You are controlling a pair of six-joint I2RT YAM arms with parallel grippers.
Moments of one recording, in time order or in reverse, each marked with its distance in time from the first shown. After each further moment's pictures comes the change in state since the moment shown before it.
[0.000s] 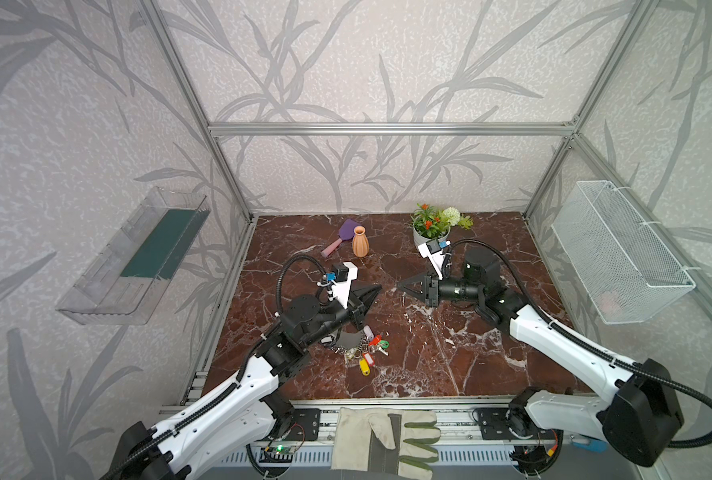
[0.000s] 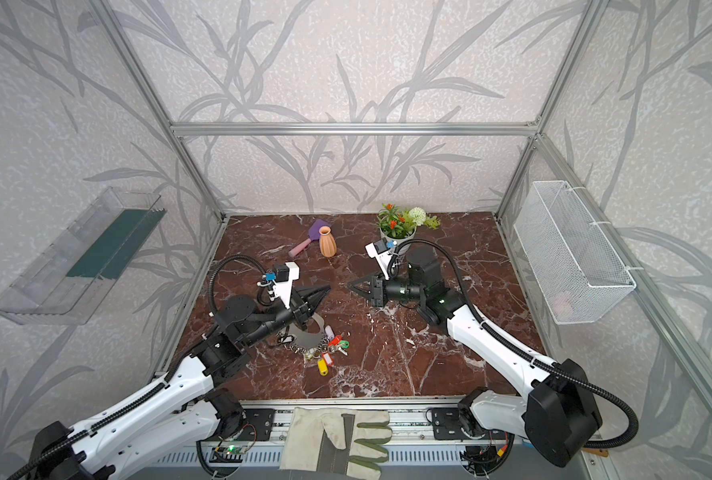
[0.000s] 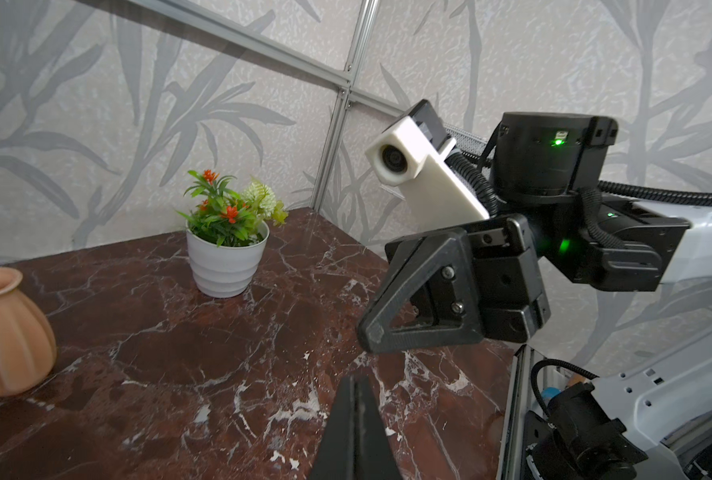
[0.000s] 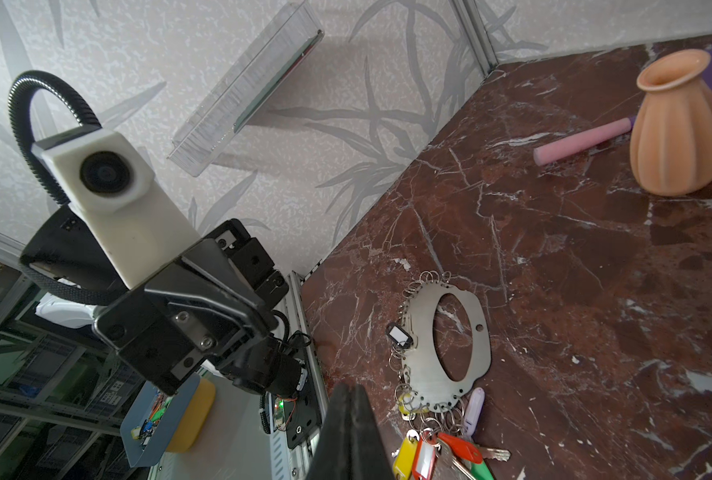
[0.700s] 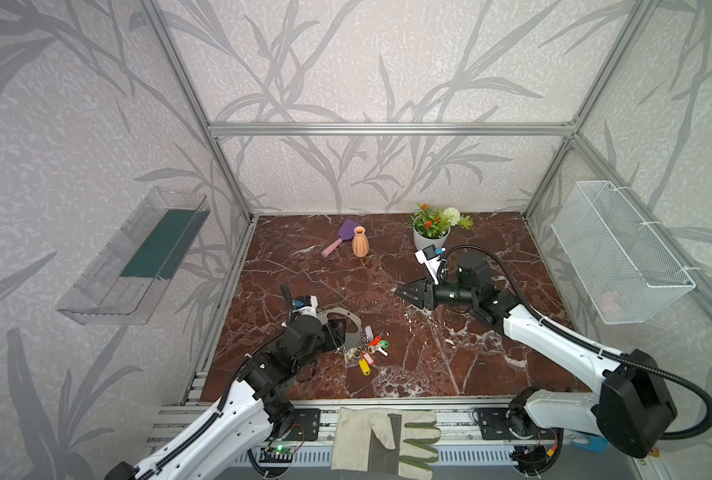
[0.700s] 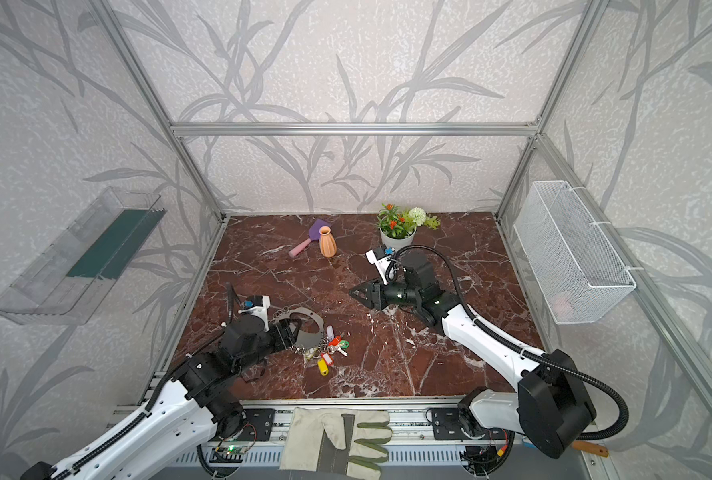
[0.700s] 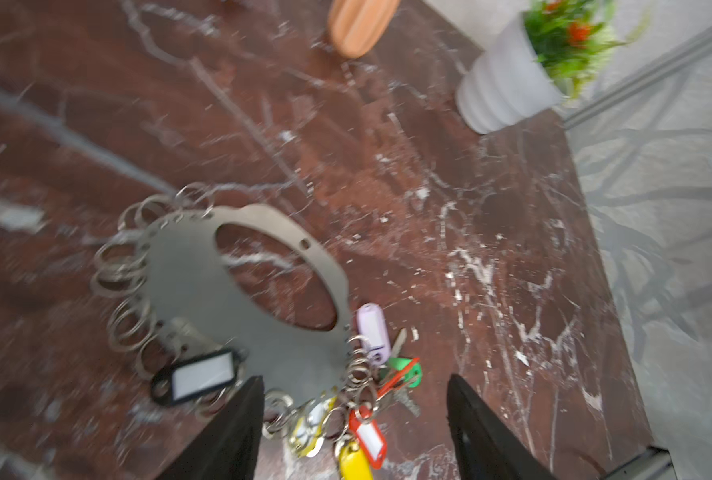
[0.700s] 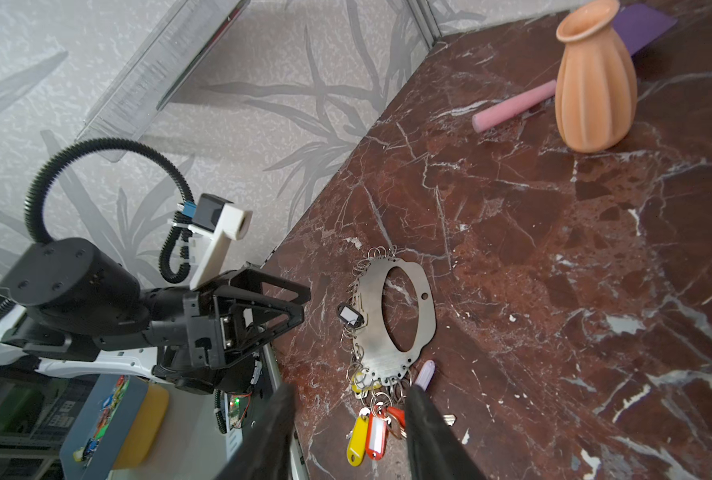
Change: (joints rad) left arm 0.045 -0.270 -0.156 -0.768 -0.401 -0.560; right arm 0.000 0.050 -0.051 -0.023 0.093 -0.050
